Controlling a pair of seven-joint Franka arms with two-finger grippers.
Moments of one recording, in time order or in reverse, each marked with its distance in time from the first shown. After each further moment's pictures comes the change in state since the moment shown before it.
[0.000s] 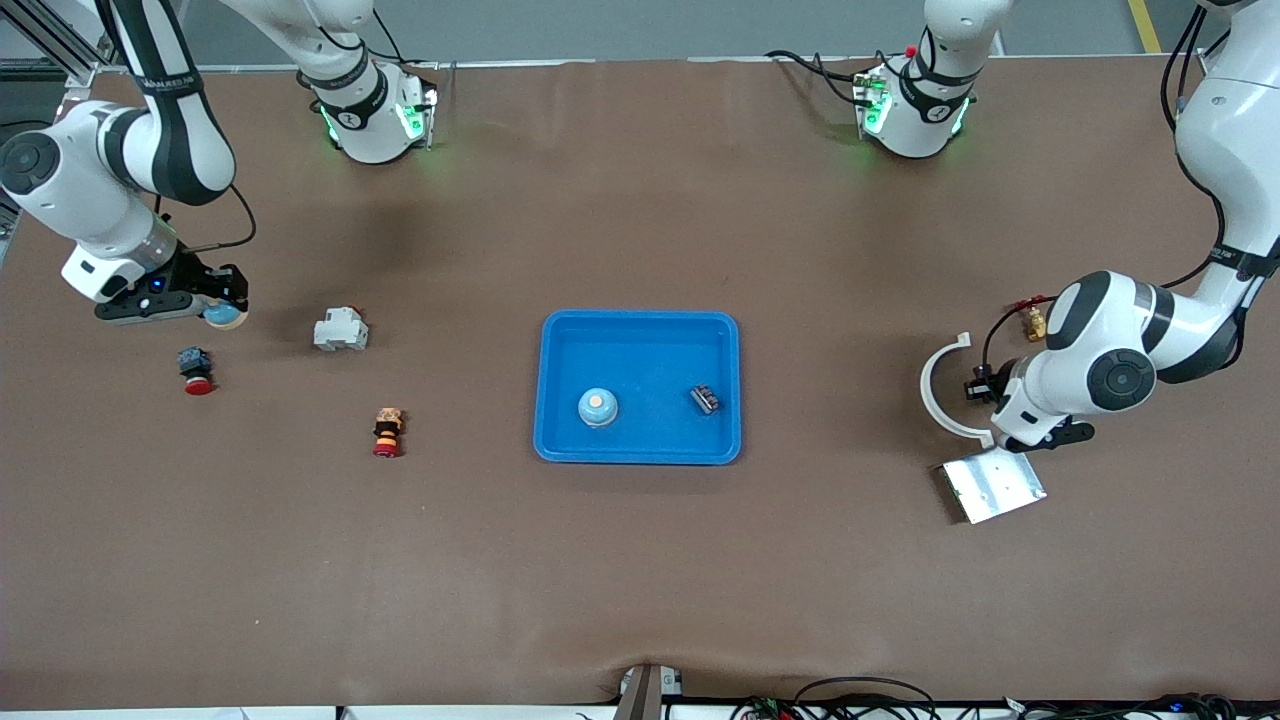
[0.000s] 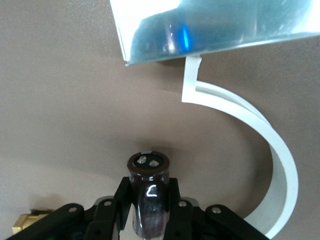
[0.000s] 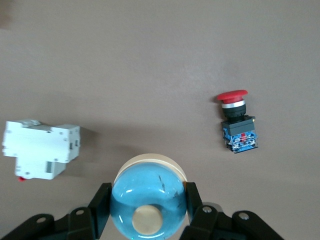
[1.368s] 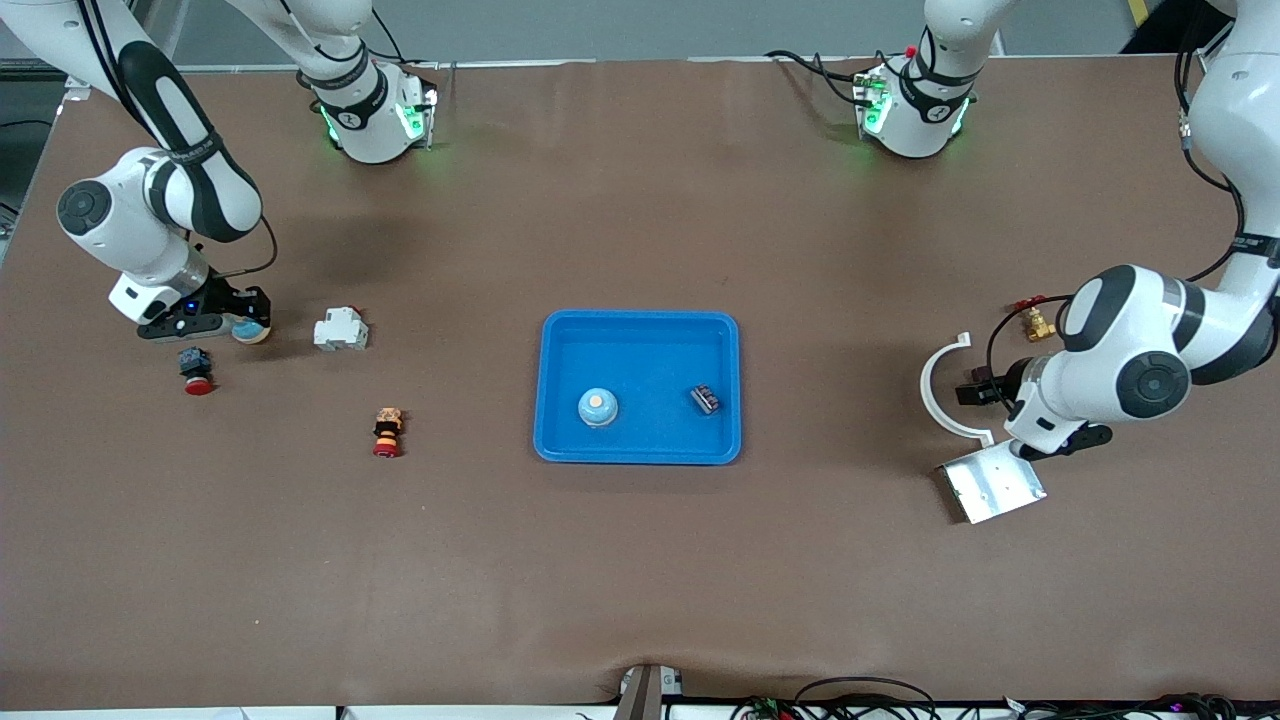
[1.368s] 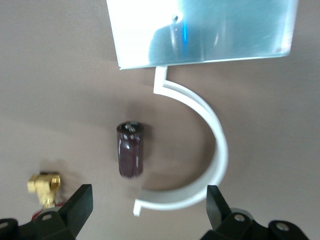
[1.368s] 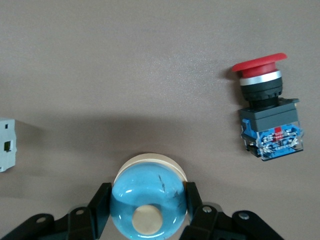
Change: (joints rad) left arm 0.001 -0.035 -0.115 0.130 -0.123 -0.184 -0.041; right arm -0.055 0.242 0.002 -0.007 0.000 0.230 -0.032
